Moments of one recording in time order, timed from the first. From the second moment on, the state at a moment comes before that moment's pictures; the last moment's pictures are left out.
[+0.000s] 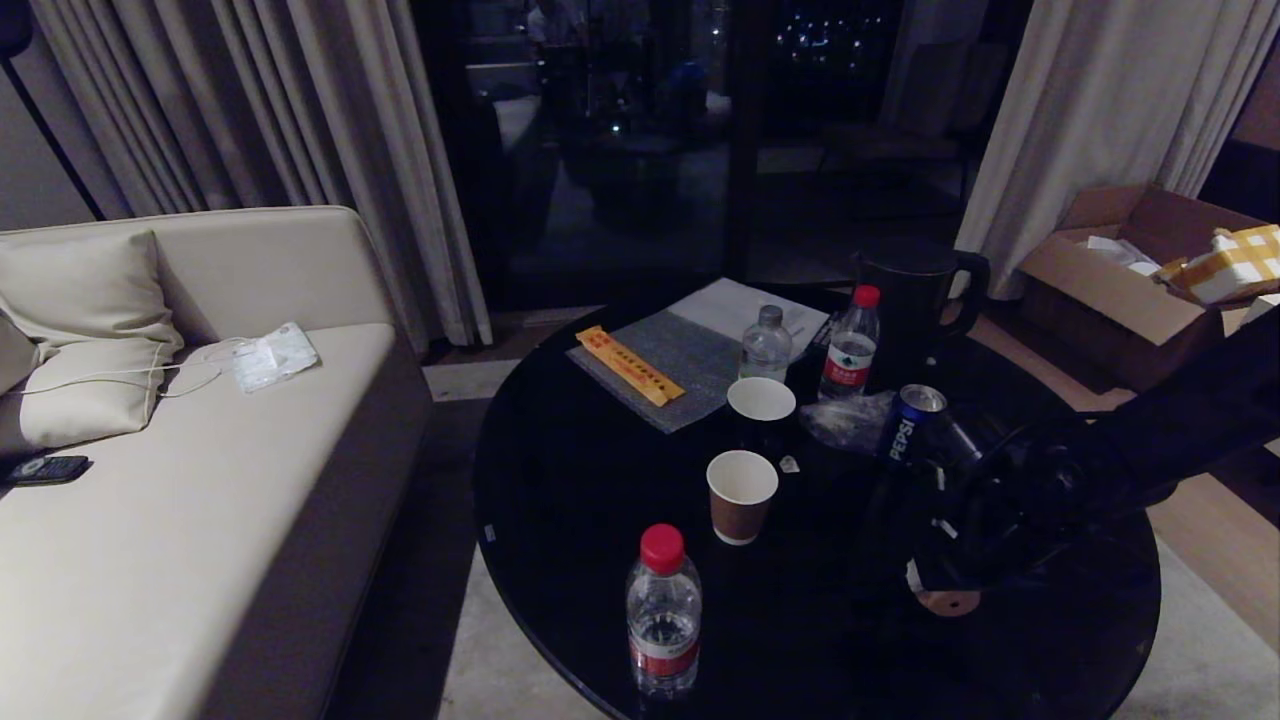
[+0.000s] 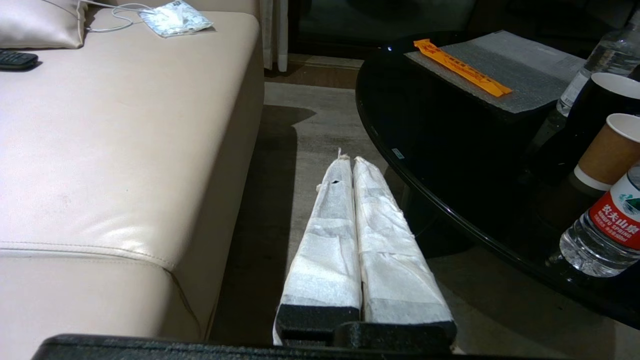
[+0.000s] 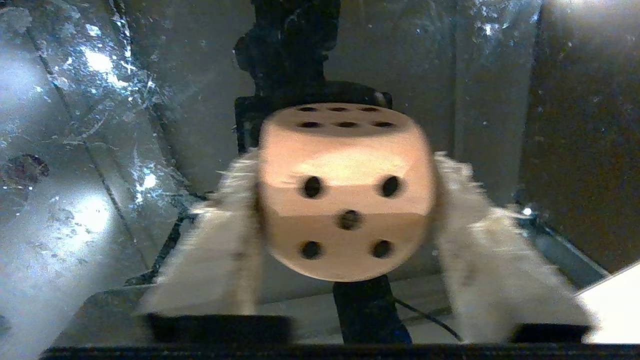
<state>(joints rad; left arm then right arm) -0.01 0.00 0.00 0.00 0.06 -0.09 0.23 2.07 -0.98 0.12 -0.20 0.23</state>
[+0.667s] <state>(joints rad) -0.01 0.00 0.00 0.00 0.06 -0.09 0.24 1.83 -0.85 0.12 -0.30 0.23</state>
